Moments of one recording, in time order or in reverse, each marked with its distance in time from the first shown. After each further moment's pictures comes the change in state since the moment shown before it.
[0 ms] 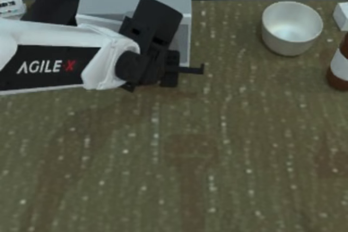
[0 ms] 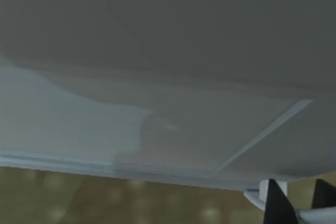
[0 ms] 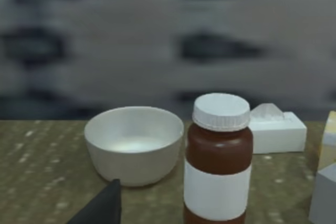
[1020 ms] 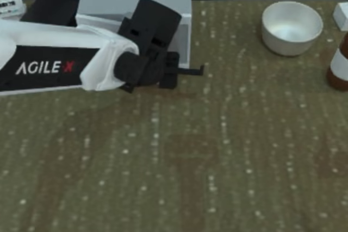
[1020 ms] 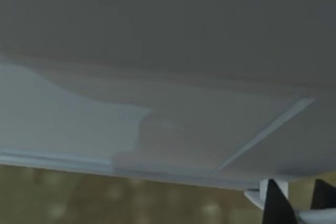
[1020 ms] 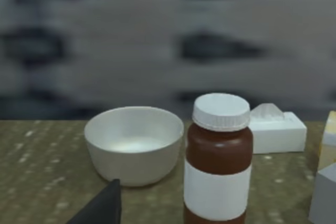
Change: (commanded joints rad) left arm -0.004 -0.001 -0.009 0.002 0.012 0.006; right arm 0.000 0.000 0.000 0.000 0.000 0.000
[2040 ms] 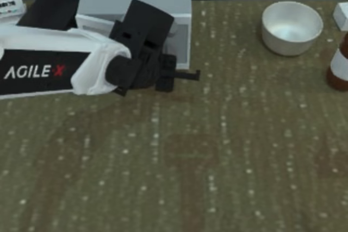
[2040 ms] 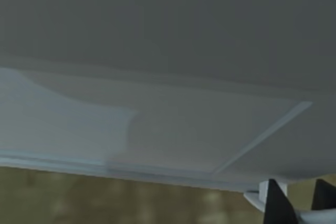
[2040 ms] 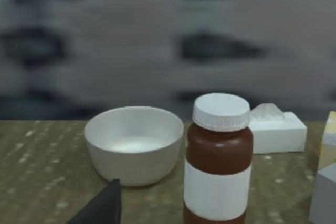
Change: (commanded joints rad) left arm 0.017 -0.039 -0.050 0.031 0.034 0.053; right arm 0.000 0.000 0.000 0.000 0.000 0.000
